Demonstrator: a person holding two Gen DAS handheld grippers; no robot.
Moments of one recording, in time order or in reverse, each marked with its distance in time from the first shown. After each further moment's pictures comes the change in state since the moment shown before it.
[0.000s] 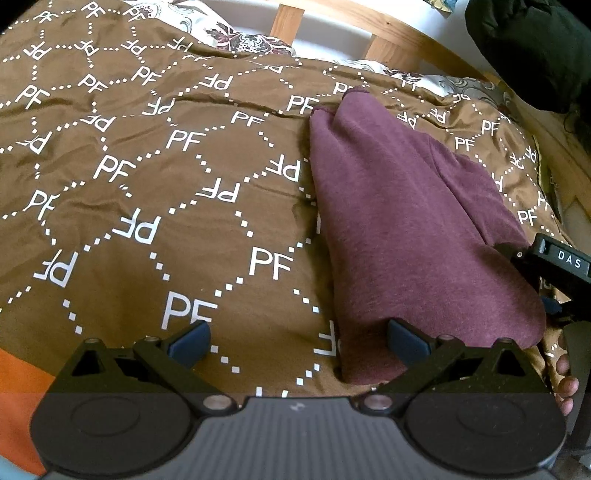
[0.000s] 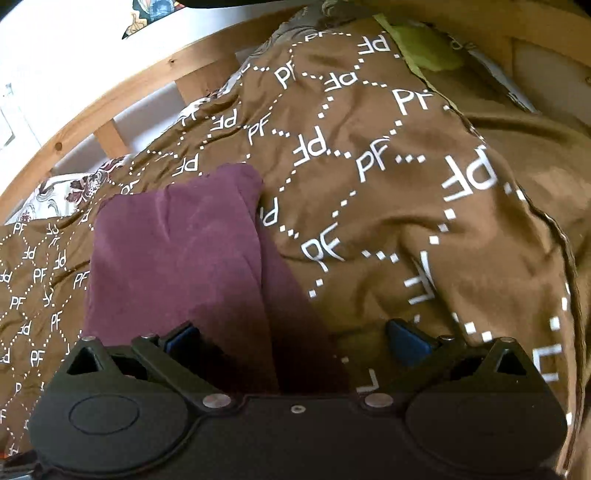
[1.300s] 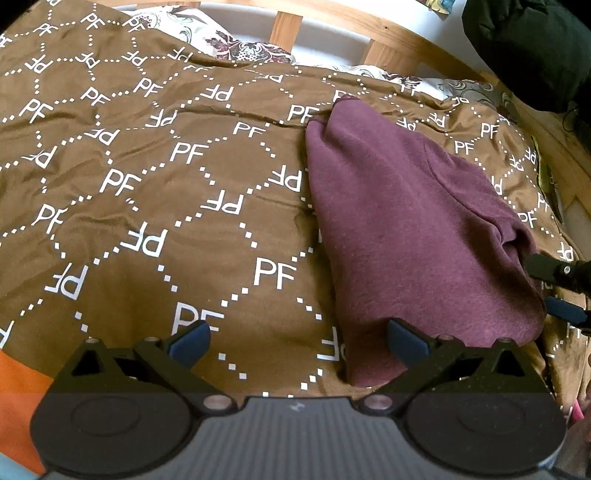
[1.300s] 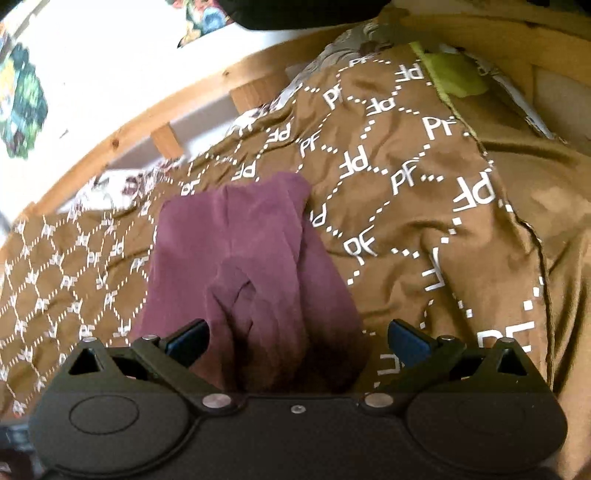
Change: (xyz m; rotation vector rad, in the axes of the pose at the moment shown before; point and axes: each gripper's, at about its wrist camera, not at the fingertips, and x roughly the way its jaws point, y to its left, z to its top) left arm -0.007 -0.001 0.003 0.020 -0.012 0.020; right arm -0.049 -0.003 -0.011 -0.048 -0.026 0.139
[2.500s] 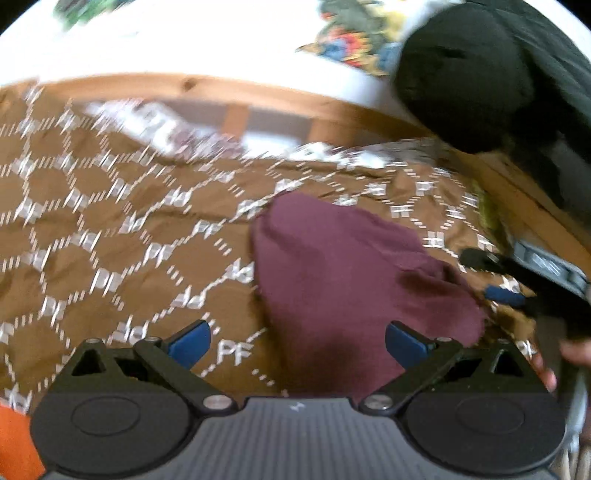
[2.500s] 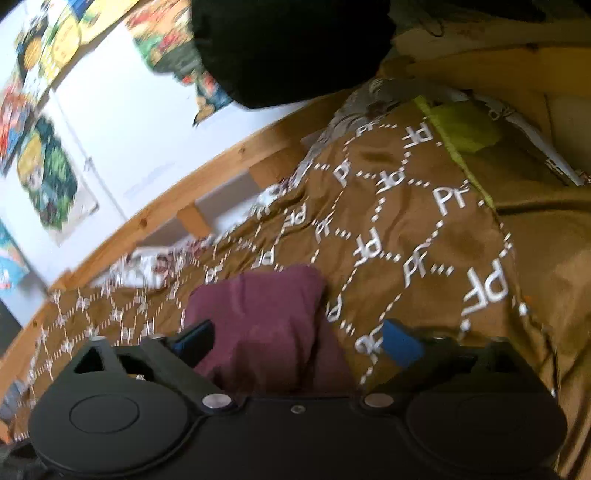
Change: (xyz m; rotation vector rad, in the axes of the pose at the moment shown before) left arm -0.053 -0.031 0.014 0.076 -0.219 -0.064; right arm 0.005 -0.027 0.036 0.029 -0.188 0.159
